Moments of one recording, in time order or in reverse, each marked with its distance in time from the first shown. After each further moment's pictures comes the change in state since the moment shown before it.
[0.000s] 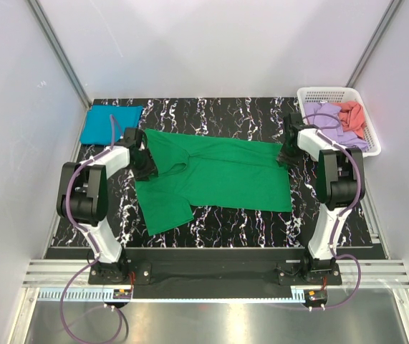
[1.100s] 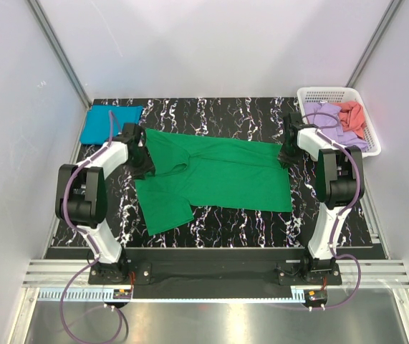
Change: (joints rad) left arm -0.002 -0.018 0.070 -0.137 -0.045 0.026; right arm -0.001 0.024 0.014 -0.001 -0.005 -0.034
